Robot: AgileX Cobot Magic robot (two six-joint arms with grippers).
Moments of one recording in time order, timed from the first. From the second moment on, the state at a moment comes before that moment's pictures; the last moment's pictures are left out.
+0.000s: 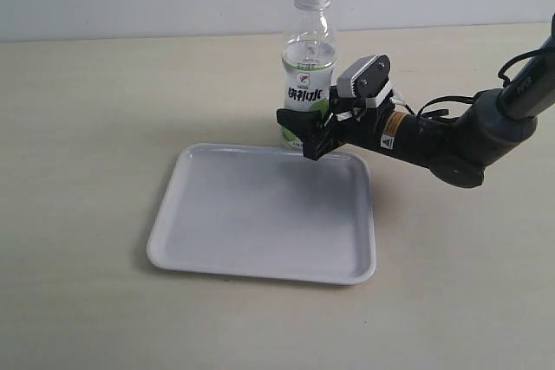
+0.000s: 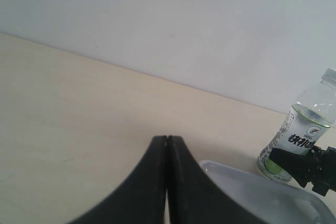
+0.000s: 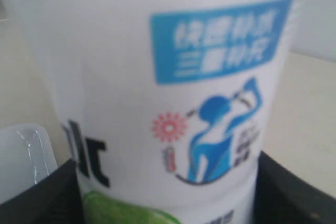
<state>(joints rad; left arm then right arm) -0.20 0.01 0.00 0.10 0.19 -0.45 0.09 2.41 -1.10 -0.78 -1.14 0.35</state>
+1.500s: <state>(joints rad) -0.20 0.01 0.00 0.21 0.36 -0.29 0.09 2.41 -1.10 -0.79 -1.14 0.27</state>
